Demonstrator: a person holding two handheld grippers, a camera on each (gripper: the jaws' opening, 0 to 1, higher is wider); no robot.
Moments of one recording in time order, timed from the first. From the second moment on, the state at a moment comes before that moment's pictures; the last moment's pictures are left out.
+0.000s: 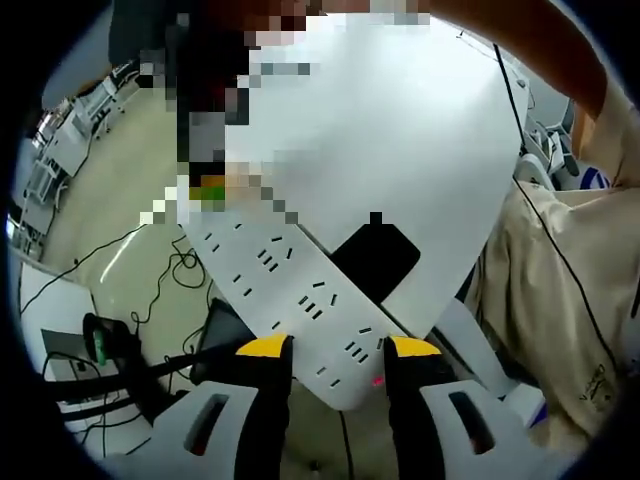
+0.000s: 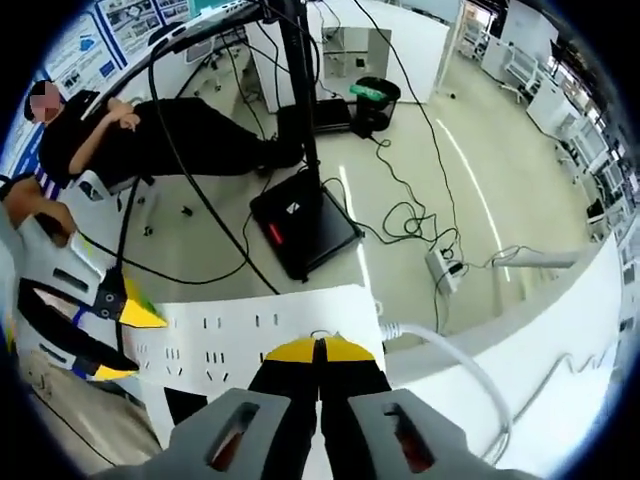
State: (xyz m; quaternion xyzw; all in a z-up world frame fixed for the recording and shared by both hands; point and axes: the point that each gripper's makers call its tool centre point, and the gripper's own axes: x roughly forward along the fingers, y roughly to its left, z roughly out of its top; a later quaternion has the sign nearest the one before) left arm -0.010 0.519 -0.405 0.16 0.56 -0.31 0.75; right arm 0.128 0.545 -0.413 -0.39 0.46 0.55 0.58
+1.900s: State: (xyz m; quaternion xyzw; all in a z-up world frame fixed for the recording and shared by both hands) left arm -0.008 0.518 -0.406 0.17 0.57 -0.30 0.75; right arm 0.125 0.544 -0.398 -0.36 0.45 0.56 0.60
